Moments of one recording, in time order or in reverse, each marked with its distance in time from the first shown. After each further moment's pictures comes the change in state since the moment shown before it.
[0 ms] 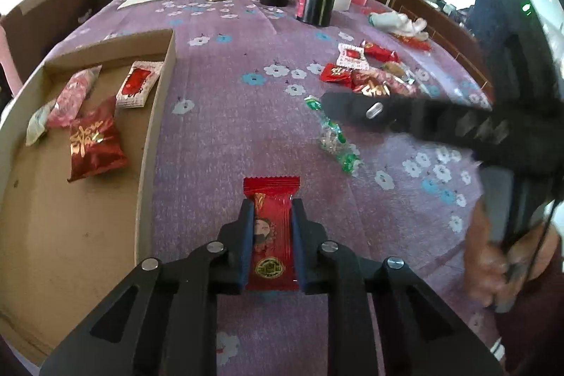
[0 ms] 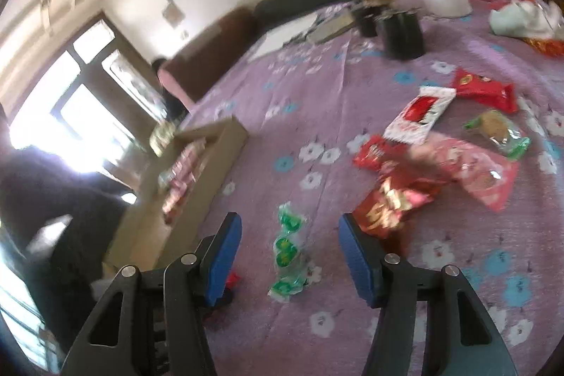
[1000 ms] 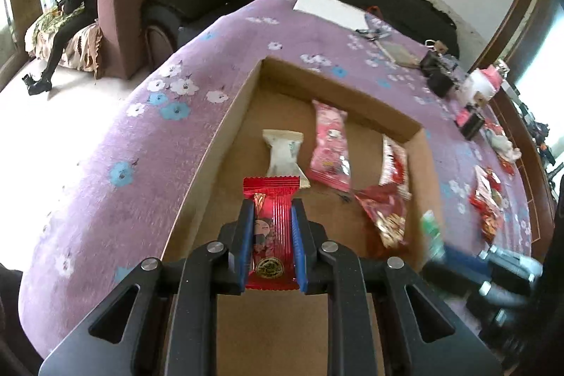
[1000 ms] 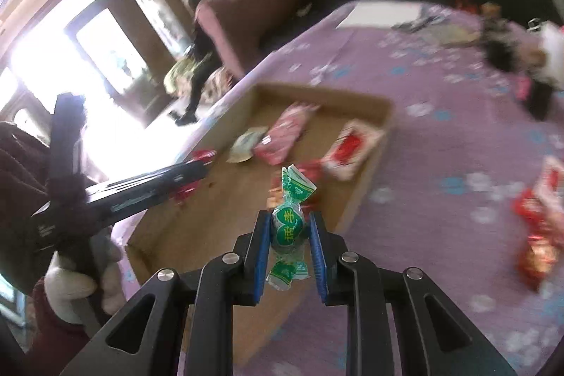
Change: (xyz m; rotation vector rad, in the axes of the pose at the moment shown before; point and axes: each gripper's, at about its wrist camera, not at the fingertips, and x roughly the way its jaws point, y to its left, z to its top) left arm -0.038 0.216 0.037 -0.383 -0.027 0.182; right arm 0.076 0.169 0.019 -0.203 0.170 0.061
